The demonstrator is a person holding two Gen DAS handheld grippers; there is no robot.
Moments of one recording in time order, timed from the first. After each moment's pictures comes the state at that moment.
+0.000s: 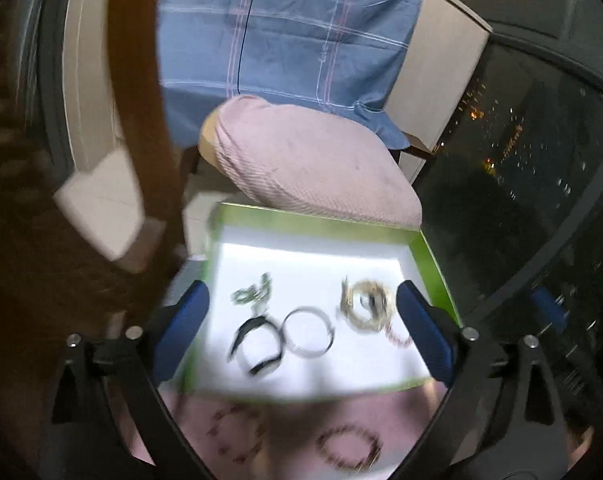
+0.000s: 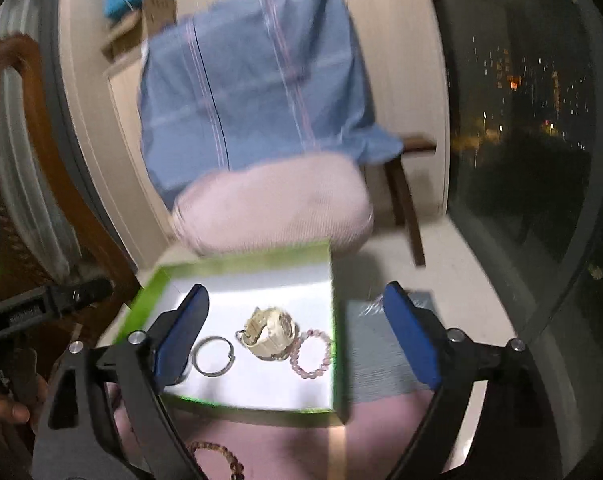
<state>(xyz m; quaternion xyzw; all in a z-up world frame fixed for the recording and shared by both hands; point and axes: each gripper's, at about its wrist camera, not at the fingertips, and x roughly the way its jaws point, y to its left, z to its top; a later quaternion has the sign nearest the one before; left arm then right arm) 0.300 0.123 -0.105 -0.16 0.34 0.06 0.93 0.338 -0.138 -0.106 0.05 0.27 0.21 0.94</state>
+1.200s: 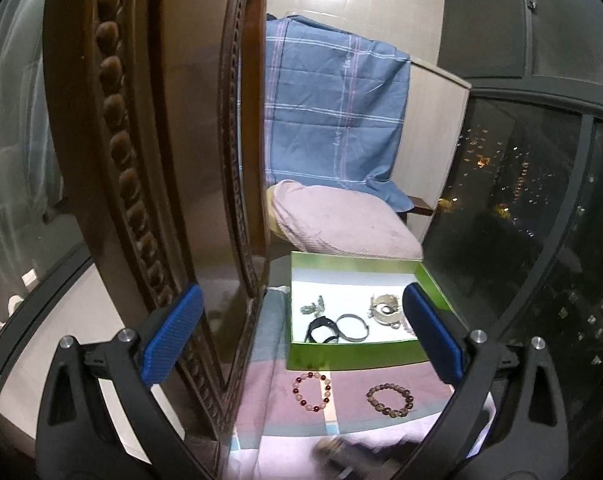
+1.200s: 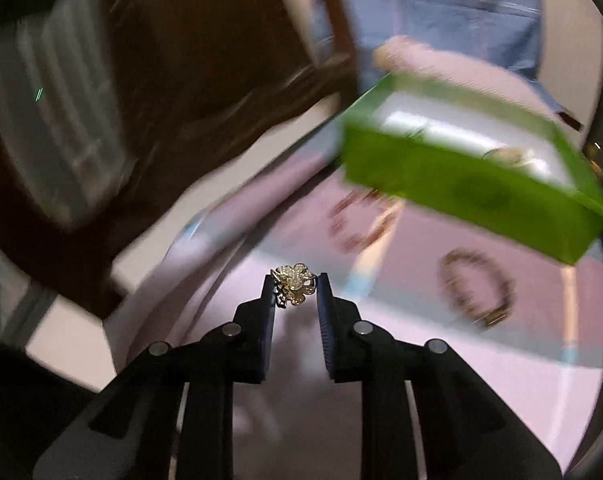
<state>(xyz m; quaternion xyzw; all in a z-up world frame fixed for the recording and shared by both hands) 0.143 0.141 -0.052 -0.12 0.20 0.10 0.97 0.186 0.022 -0.198 -0.11 0.39 0.39 0.83</state>
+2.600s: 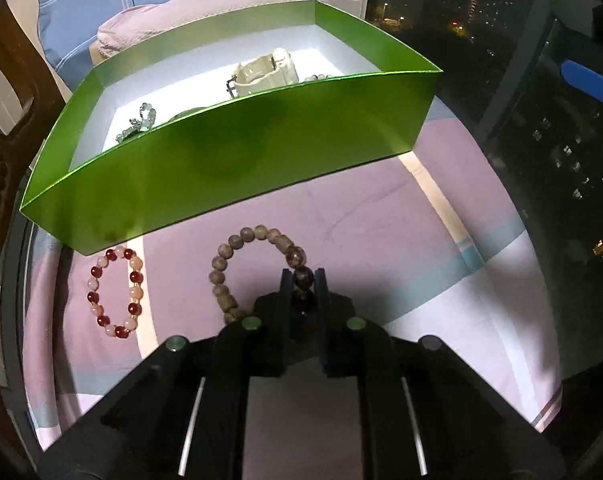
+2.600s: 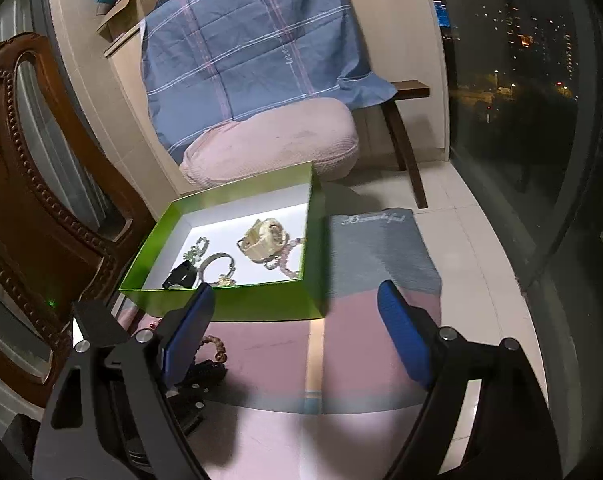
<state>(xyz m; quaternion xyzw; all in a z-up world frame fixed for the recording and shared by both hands) 0.273 -0.011 -0.239 0.00 0.50 -0.04 0.87 0.306 -0.182 -0.135 0.06 0.37 0.24 0.90</state>
